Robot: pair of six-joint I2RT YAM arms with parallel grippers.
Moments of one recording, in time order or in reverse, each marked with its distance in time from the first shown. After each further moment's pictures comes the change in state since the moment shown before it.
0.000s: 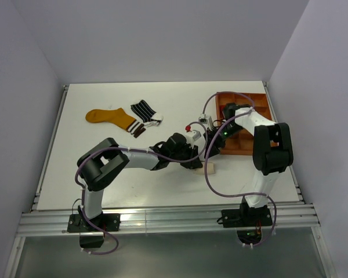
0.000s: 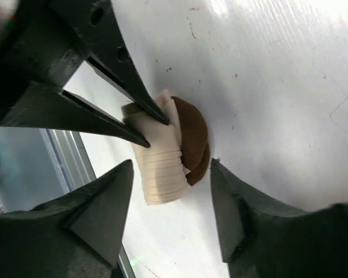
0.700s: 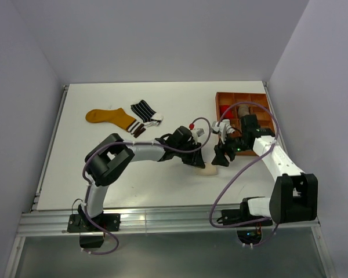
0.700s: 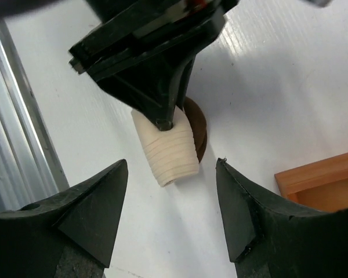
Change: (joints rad) left arm 0.026 0.091 0.184 -0.238 0.119 -0.111; right arm -0.086 -0.534 -0.362 0.232 -0.011 -0.029
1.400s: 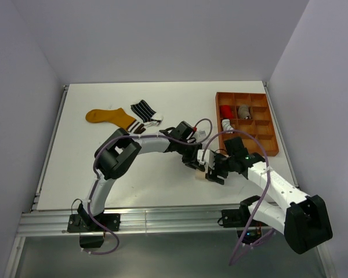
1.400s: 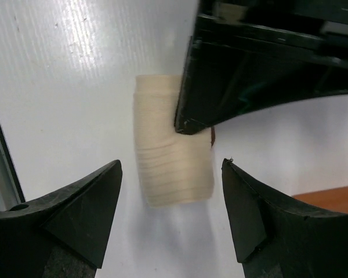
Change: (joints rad) left arm 0.061 0.144 0.201 -0.267 0.288 -0.035; right arm 0.273 -0.278 -0.341 0.268 0.258 -0.067
